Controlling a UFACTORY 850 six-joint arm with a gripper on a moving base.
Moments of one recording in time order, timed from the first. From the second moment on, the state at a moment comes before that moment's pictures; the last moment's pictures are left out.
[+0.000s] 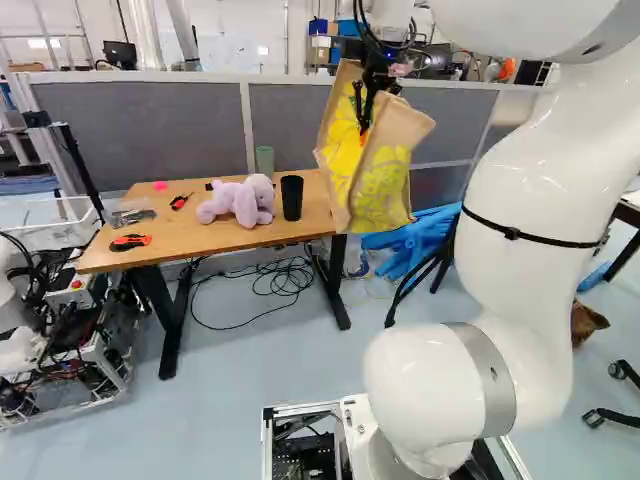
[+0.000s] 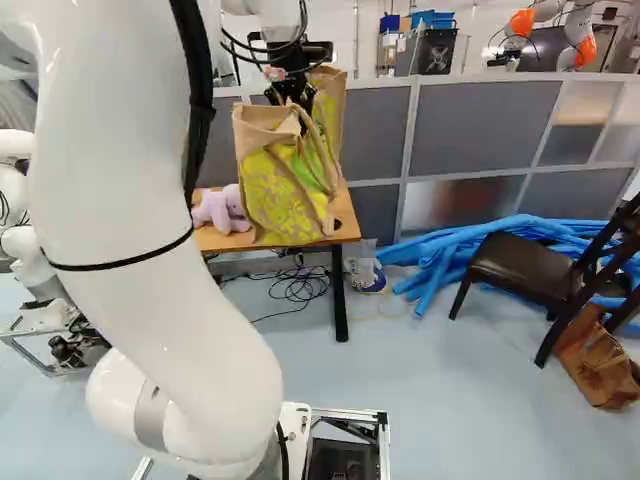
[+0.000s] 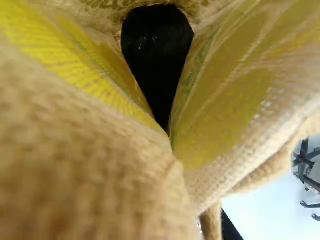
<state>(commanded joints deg) -3.7 -9.1 -90.0 1.4 -73.3 0.0</state>
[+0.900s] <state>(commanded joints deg) -3.7 -9.1 -90.0 1.4 -73.3 0.0</state>
